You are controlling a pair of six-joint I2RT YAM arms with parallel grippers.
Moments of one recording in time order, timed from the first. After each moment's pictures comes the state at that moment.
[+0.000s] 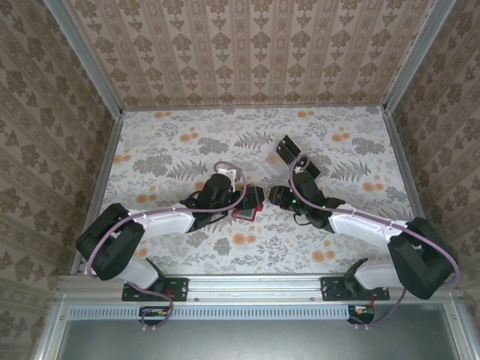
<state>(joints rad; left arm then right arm) -0.84 1.49 0.64 0.33 0.14 -0.76 0.60 1.30 0.60 0.00 0.02 0.83</state>
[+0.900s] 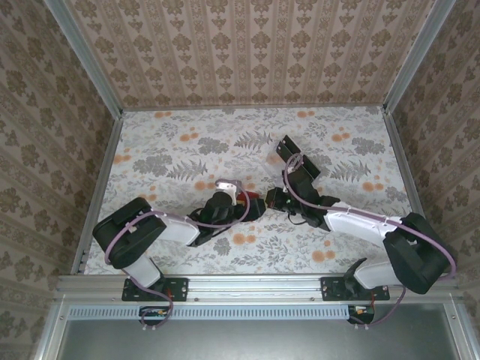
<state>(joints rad) -0.91 1.62 0.46 0.72 0.03 -0.81 0.65 1.36 0.62 0.06 -0.09 0.89</state>
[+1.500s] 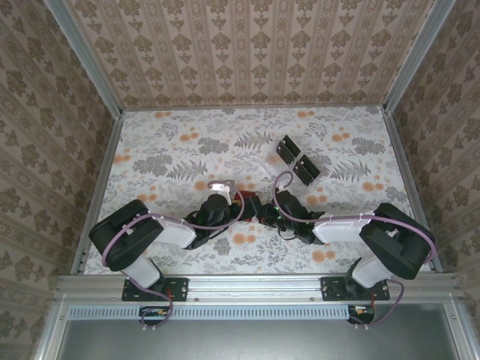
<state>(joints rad) -0.90 1.58 0.41 0.78 -0.01 -0.90 0.79 1.50 0.50 0.32 -0.02 1.03</state>
